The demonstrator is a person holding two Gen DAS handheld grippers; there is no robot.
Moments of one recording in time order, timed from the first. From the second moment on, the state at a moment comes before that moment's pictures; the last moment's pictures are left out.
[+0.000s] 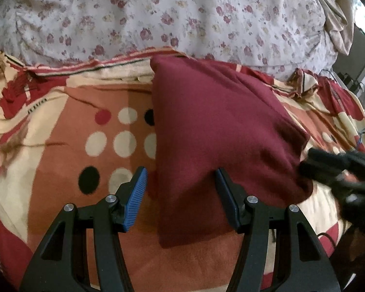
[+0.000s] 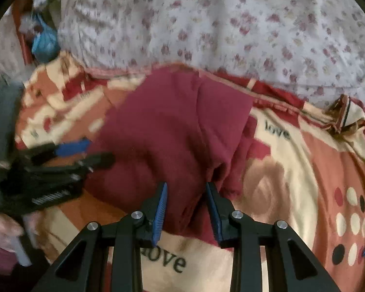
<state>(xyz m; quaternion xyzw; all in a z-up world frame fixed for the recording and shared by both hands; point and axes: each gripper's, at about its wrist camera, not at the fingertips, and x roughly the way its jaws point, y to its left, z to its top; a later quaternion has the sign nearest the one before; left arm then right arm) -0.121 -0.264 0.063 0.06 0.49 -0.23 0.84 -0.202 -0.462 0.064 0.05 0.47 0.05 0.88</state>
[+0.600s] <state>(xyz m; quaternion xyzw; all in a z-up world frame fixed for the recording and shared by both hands) -0.090 -0.283 0.057 0.05 0.48 -0.23 0.84 -0.086 -0.512 0.011 0.12 0.48 -0.01 0.87</state>
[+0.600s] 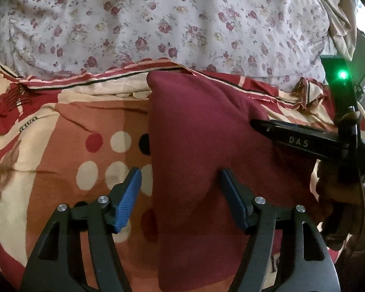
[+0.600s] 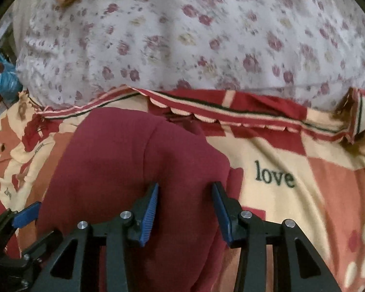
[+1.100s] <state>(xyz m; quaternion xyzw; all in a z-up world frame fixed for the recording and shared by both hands) -0.085 -0.269 0.045 -0.01 0.53 -0.27 0.80 -0.151 -0.520 0.021 0.17 0.46 0.01 0.87</state>
